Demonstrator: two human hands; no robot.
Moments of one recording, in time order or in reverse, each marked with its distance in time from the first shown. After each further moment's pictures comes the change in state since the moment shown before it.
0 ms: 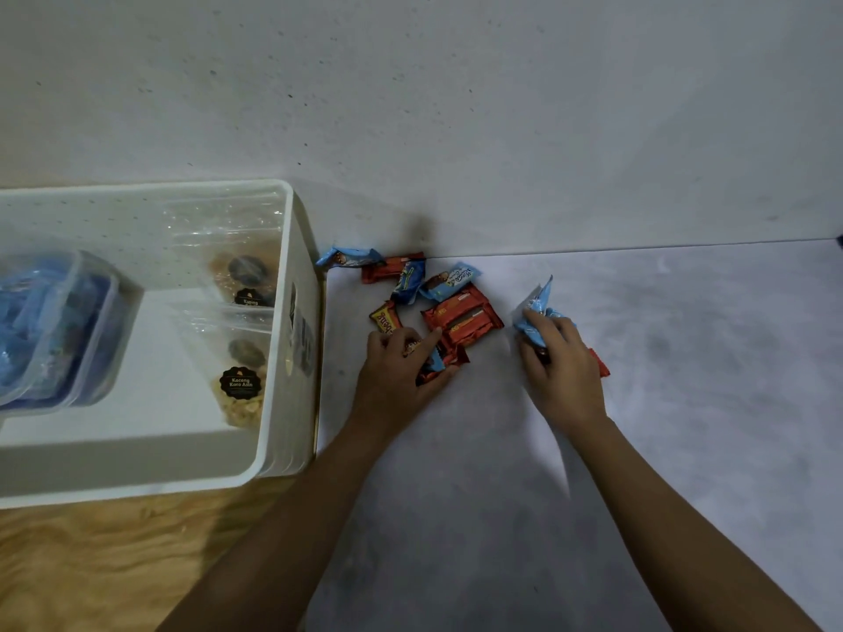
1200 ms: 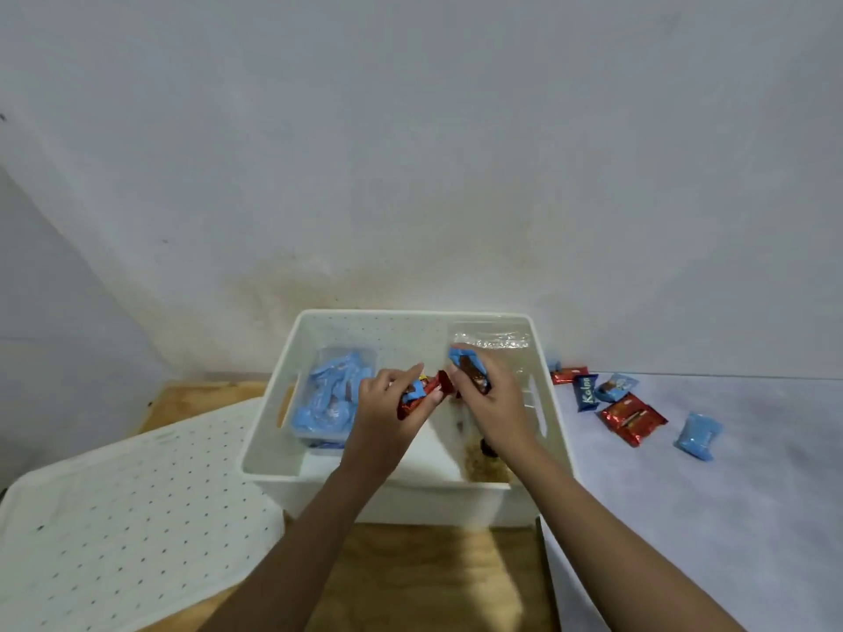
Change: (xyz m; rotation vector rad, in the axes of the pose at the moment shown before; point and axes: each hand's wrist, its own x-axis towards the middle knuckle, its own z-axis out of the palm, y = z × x) left_hand -0.087 -0.169 -0.283 -0.252 0.286 -0.098; right_hand -0.004 -0.379 0.069 0.684 -0.053 -0.155
